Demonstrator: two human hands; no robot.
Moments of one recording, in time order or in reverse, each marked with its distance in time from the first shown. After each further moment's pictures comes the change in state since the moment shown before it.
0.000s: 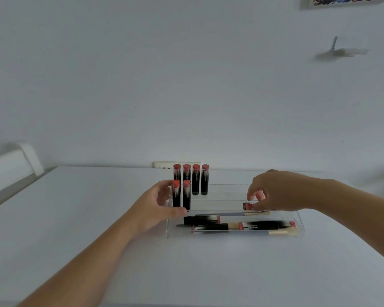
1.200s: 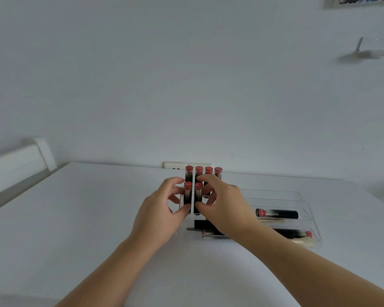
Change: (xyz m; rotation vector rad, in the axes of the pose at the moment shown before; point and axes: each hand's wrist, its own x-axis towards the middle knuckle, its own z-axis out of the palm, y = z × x) left_hand -0.021 0.000 0.021 0.451 0.466 0.259; right_hand 0.060 -0.126 0.052 0.700 0.593 -0.011
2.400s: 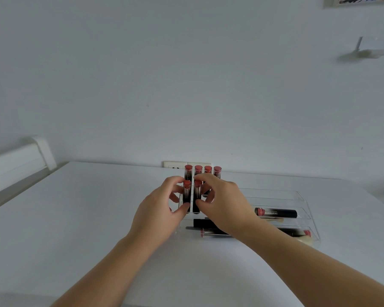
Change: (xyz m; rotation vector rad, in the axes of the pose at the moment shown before) left_hand 0.001 0.005 -0.003 0.115 -0.037 0.040; right_hand 0.002 -0.002 -0.003 -0.035 -0.009 -0.048
